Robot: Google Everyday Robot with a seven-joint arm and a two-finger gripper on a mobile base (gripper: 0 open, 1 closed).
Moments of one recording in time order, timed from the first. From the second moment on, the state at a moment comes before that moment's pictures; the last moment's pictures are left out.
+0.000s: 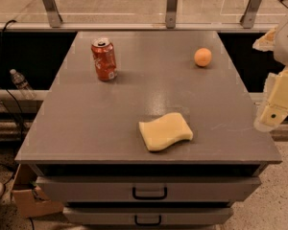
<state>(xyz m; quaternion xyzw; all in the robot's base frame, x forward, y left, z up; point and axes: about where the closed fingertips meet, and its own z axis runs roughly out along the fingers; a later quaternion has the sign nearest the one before) 0.438 -0.216 0.978 -0.60 0.78 -0.04 0.16</state>
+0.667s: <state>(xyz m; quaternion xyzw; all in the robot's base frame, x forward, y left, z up) 0.451 -0.230 0.968 -0.57 0.80 -0.03 0.19</state>
